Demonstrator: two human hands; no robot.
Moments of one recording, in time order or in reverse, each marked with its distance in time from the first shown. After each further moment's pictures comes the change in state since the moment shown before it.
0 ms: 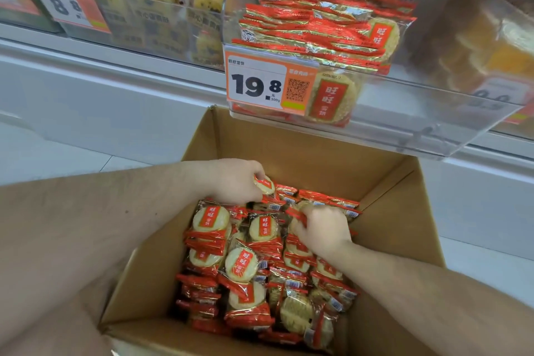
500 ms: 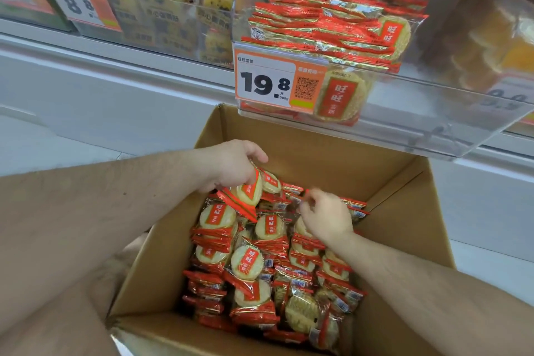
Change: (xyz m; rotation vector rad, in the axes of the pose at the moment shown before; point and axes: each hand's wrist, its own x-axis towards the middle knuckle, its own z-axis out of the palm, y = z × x) left_hand 0.000 -0.013 -0.008 -0.452 0.151 -0.069; right_hand 0.020 -0.004 -0.001 0.273 0.001 0.206
